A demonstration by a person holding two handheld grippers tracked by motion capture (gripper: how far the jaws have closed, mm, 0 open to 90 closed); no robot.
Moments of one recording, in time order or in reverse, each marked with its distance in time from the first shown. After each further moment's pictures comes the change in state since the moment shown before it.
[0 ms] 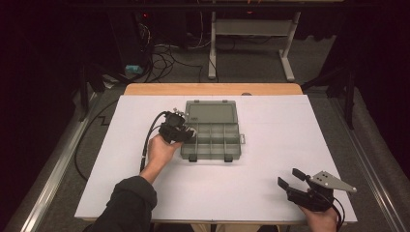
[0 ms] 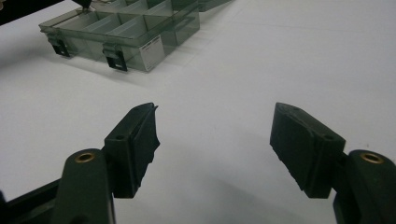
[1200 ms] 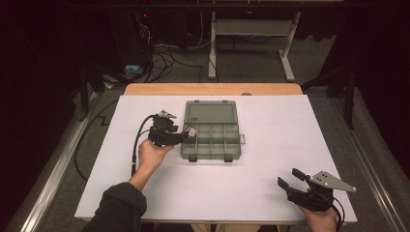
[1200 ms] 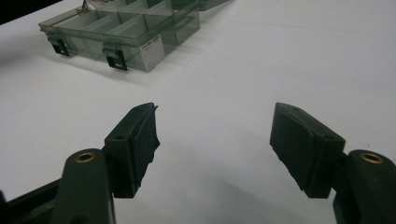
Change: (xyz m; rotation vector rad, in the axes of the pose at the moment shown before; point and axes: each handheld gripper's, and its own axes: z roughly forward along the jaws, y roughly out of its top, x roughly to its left) left arm 0.012 -0.022 -0.030 -0.130 -0.060 -0.071; right arm 0.000 0.000 0.000 0.001 0.000 0.000
